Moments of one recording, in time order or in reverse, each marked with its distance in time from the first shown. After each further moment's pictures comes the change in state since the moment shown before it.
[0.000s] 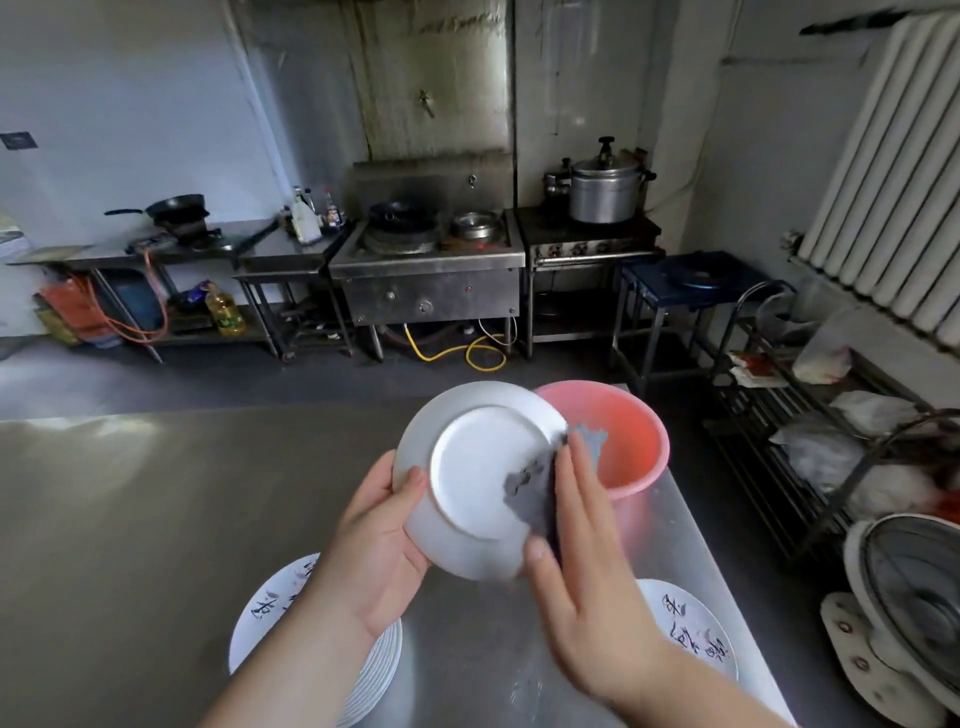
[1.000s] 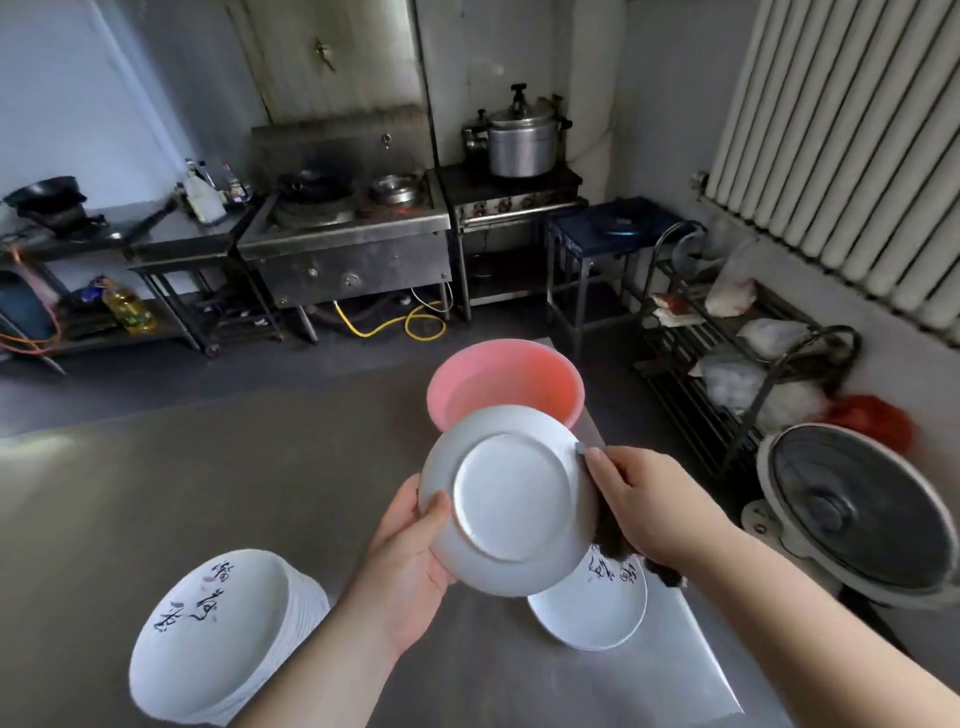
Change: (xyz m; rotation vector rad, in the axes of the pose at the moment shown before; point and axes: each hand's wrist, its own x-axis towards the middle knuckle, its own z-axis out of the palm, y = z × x) left_hand -0.004 -0.106 0.051 0.131 -0.109 -0.264; right_hand -0.013 0.099 -0.129 -0.238 -0.242 0.642
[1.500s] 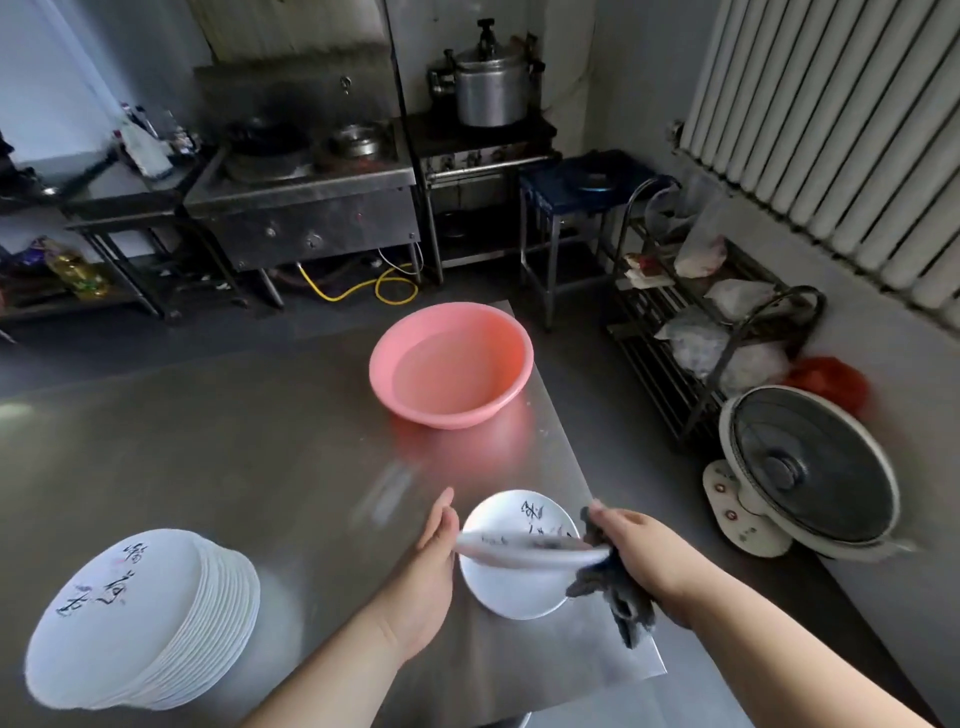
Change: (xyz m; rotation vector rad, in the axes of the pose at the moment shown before) left_hand 0.036 -0.120 0.037 0.215 -0.016 -0.222; right_hand -0.031 0.130 0.014 0.505 -0.275 0.482
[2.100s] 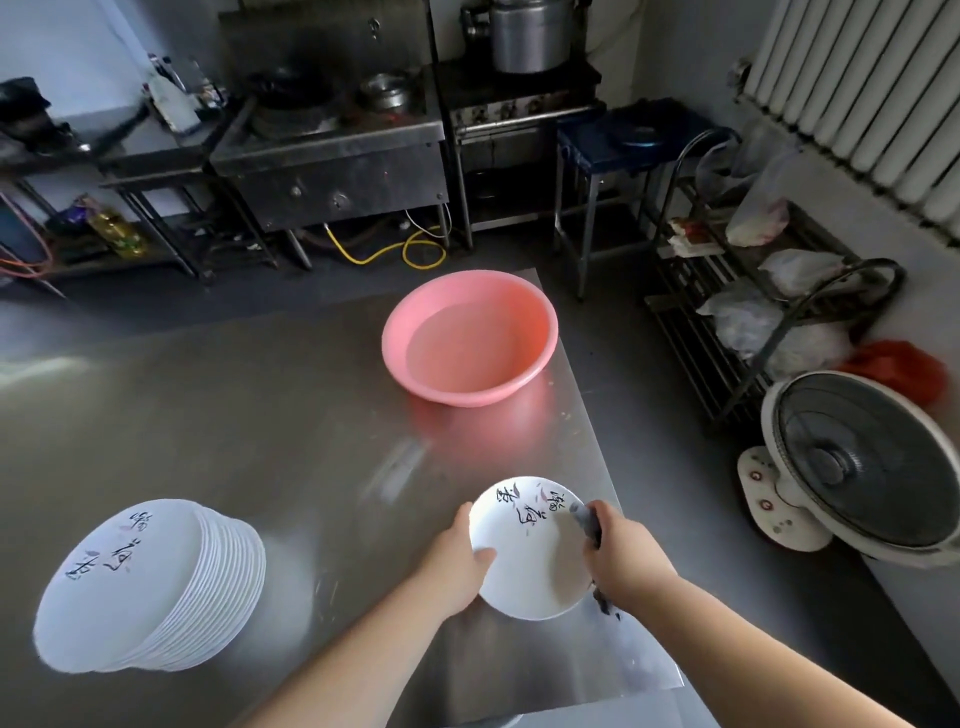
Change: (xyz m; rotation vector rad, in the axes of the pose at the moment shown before) left_hand 0.073 -0.058 -0.014 1.042 0.153 -0.184; right_hand 0.093 0.056 0.033 -0.593 0.136 -0.106
